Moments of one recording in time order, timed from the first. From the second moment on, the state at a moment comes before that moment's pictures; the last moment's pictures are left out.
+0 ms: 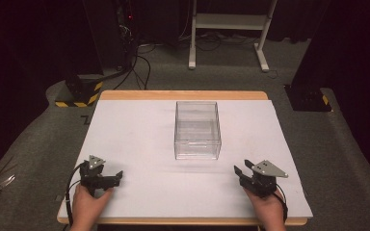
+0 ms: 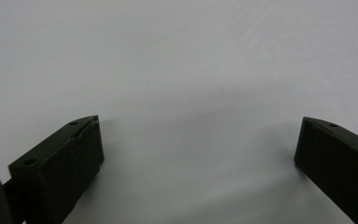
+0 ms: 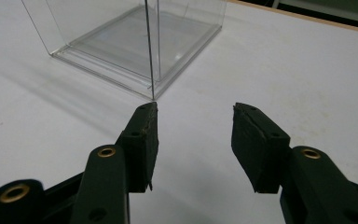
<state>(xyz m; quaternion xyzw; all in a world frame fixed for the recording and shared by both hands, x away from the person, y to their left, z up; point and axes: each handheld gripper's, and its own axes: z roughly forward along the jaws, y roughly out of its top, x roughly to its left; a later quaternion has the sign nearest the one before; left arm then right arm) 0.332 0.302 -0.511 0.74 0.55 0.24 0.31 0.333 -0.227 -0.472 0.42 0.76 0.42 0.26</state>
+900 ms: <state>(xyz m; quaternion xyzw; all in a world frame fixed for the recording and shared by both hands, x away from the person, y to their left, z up) 0.332 0.302 -0.511 0.74 0.55 0.24 0.31 0.341 -0.186 -0.452 0.38 0.77 0.47 0.23</state>
